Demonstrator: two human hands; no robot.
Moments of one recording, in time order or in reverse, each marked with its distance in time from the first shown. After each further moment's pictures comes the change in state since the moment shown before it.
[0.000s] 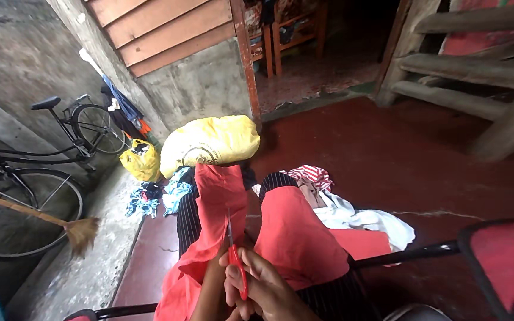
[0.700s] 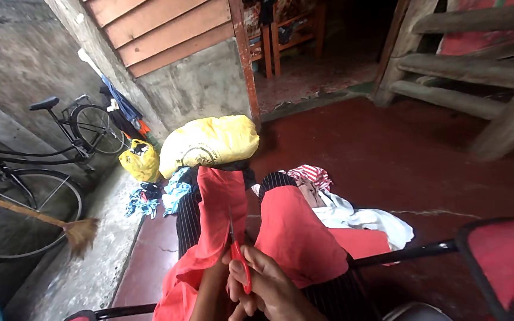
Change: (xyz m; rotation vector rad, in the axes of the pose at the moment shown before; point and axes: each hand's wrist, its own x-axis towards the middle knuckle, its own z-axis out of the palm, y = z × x) left_hand 0.004 0.000 0.000 0.084 0.099 -0.024; right_hand 0.001 -0.003 -0.003 0.022 0.017 -0.010
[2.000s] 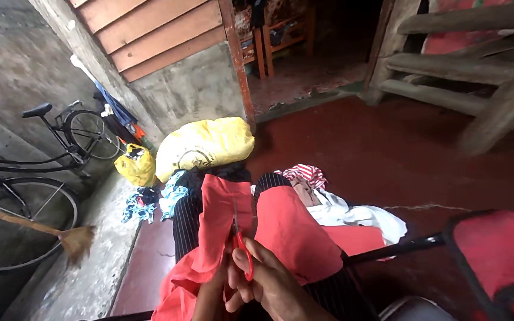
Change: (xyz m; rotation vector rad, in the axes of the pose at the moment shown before) left_hand 0.002 -0.011 -0.002 -0.096 -0.166 0.068; right_hand 0.006 -0.004 -0.010 0.068 0.025 -0.031
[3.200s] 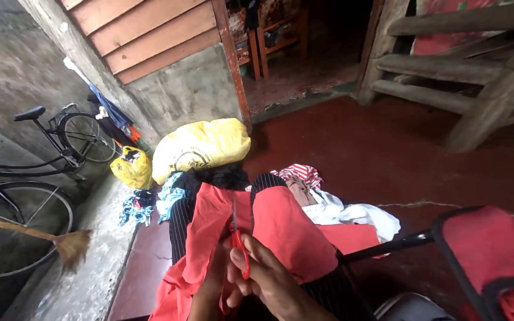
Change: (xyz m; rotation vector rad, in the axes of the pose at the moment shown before) left_hand 0.019 -0.001 -0.001 -0.011 -0.168 0.187; right_hand 0.004 0.002 -0.010 -0.089 -0.007 -0.095
